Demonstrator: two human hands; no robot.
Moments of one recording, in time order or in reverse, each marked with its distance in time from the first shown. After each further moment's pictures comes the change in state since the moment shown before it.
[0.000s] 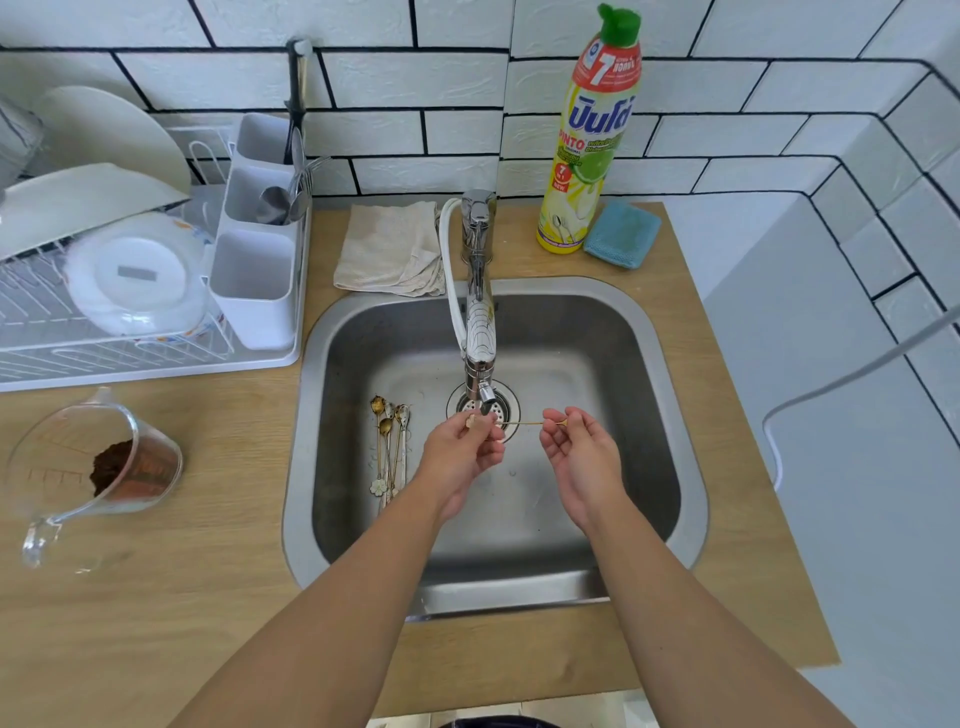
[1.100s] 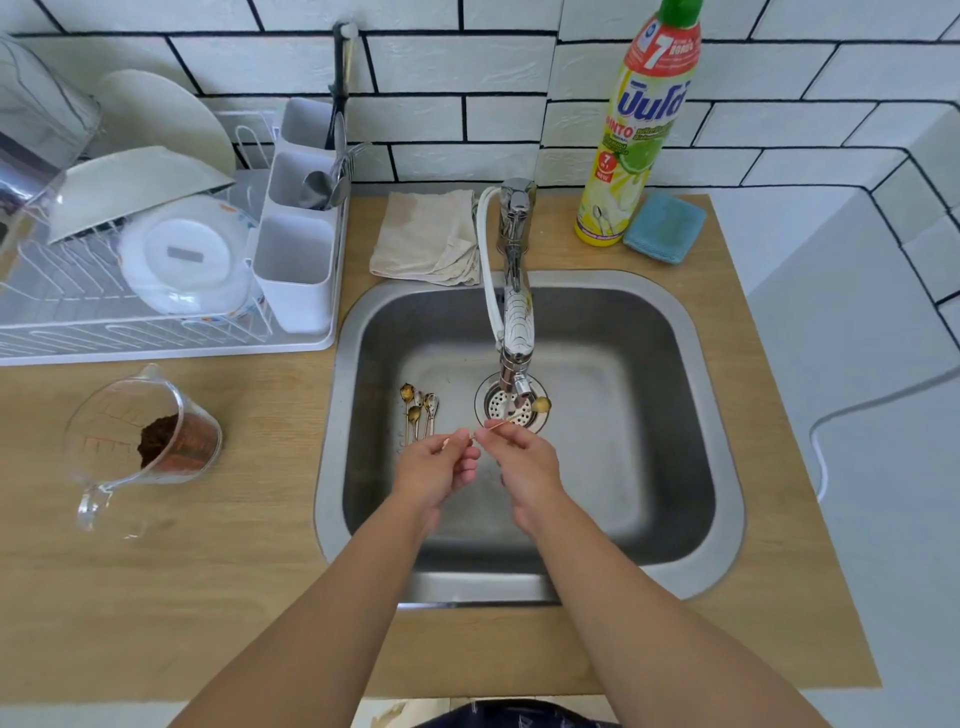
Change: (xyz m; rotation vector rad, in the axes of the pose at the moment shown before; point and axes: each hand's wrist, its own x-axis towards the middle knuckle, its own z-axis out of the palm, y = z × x) left_hand -0.023 0.002 -0.052 0.044 0.239 -0.045; right_hand -0.016 0.070 0.048 -0.421 -0.120 0.150
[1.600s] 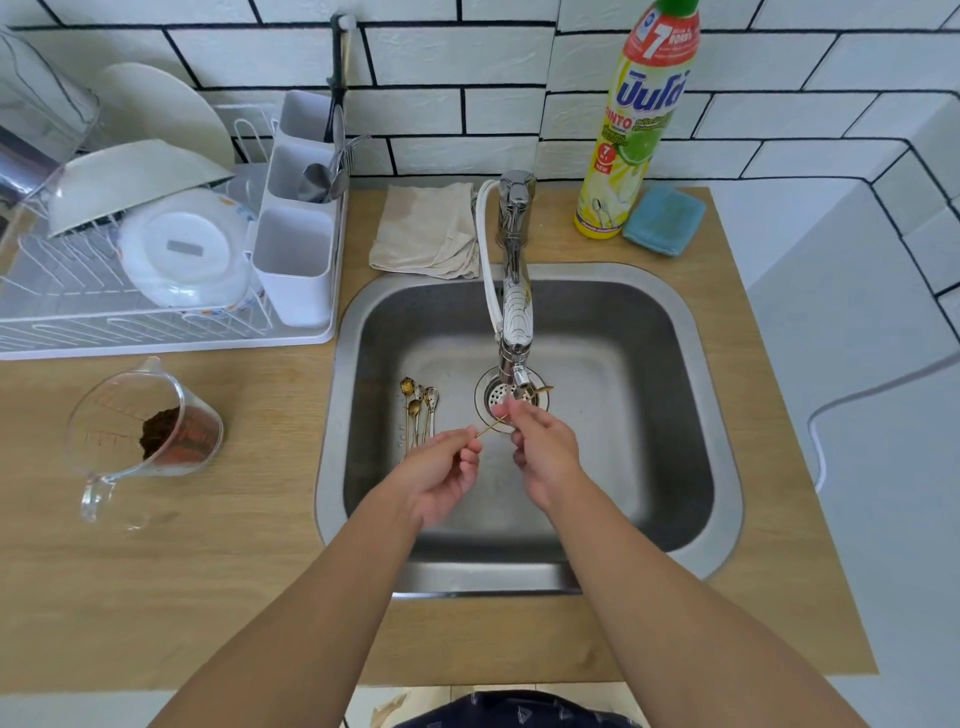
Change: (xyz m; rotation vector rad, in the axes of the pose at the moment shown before) left_hand -0.011 0.013 -0.001 -0.323 -0.163 -0.306; right_hand 0.011 -0.013 -0.017 0.062 -0.019 -0.027
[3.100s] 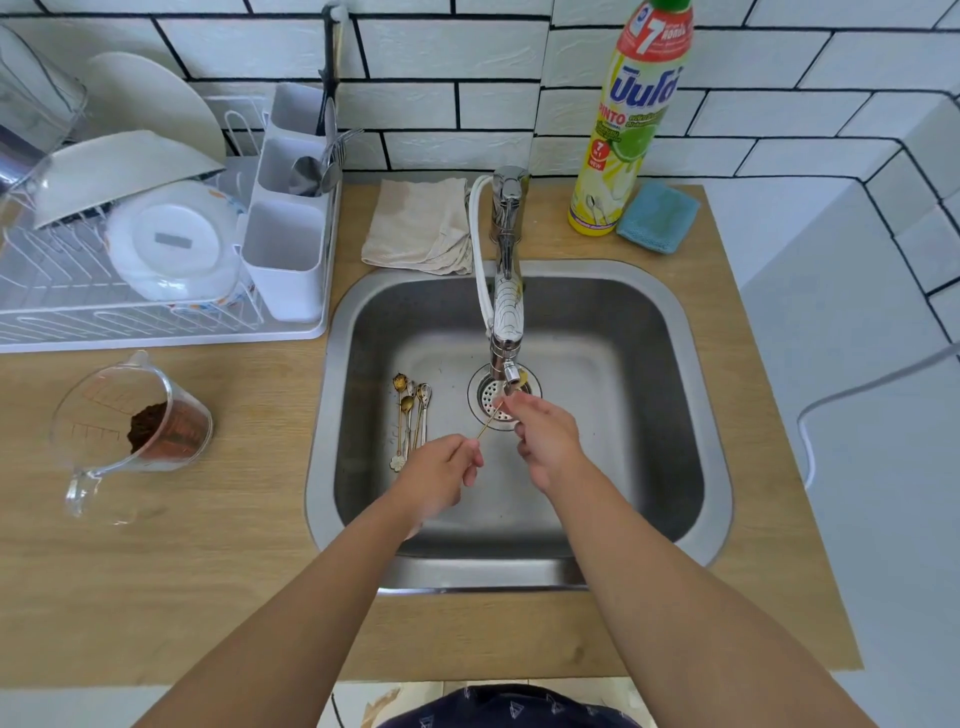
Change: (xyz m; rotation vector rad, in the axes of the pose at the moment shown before) left_hand -0.004 -0.015 -0.008 1.074 0.034 0.366; right_hand 0.009 -0.013 -0.007 -0.068 0.016 0.065
